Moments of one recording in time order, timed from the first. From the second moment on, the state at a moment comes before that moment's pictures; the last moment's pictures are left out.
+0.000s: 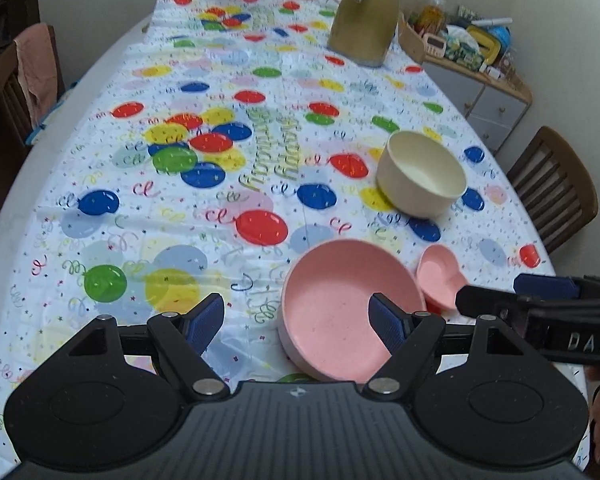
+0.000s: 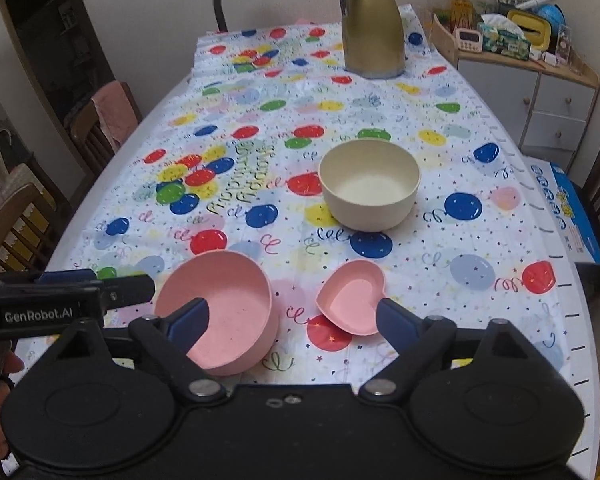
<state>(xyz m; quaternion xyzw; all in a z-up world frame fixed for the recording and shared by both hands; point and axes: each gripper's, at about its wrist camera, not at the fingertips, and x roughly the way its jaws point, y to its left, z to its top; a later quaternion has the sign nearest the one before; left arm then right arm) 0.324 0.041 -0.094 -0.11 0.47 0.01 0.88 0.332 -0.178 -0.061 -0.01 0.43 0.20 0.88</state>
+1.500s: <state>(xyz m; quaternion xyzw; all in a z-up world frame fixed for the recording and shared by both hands) 0.332 0.052 -0.130 -0.15 0.52 0.00 0.84 0.370 -0.134 -0.114 0.00 0.53 0.18 0.83</state>
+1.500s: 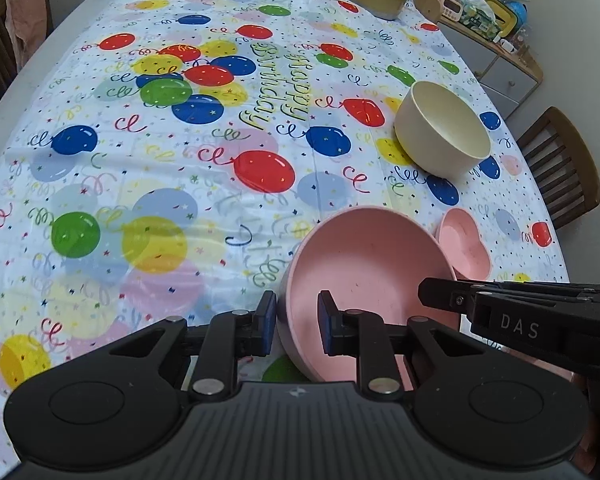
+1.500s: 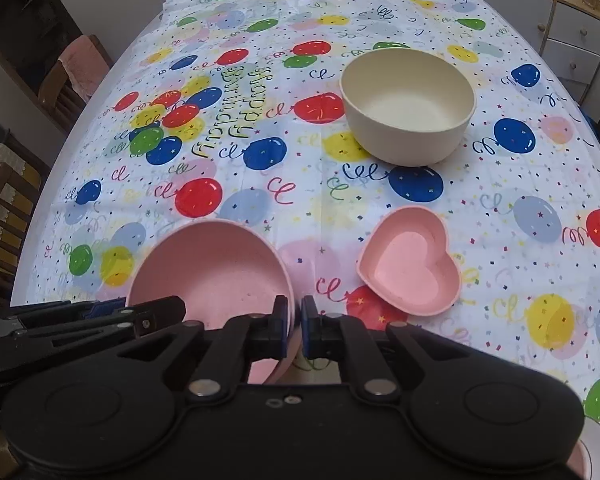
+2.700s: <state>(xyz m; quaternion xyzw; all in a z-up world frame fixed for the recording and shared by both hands) 0.164 0.033 -0.109 -0.18 0.54 0.08 0.82 0.227 -0.139 -0.104 -0.04 0.57 0.28 0.77</state>
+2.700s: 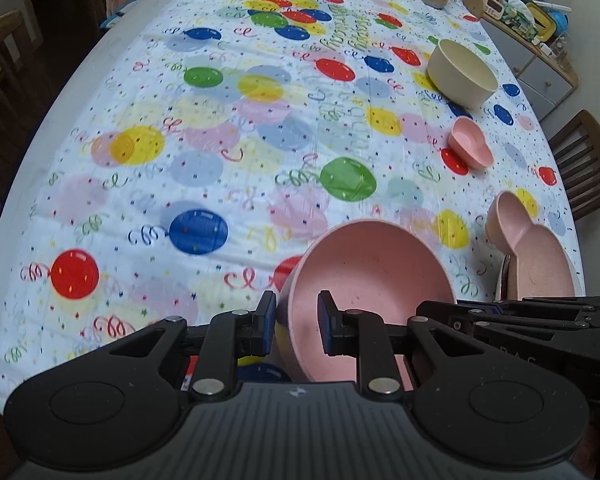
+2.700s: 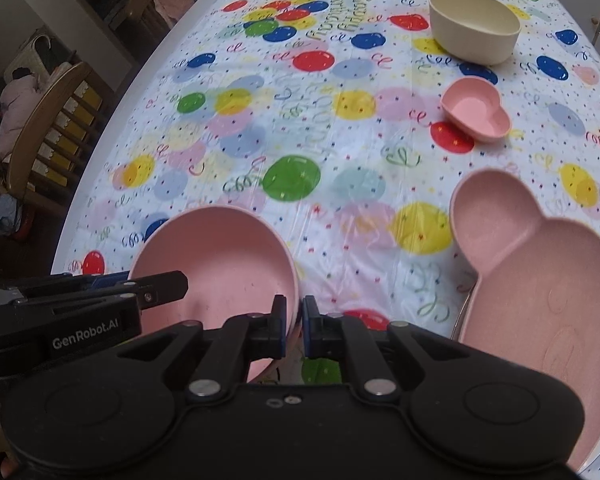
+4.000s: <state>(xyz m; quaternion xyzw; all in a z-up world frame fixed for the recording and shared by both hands) 0.130 0.021 -0.114 -0.17 0.56 0.10 0.81 0.195 -0.151 -0.114 -0.05 0.59 0.31 0.74</state>
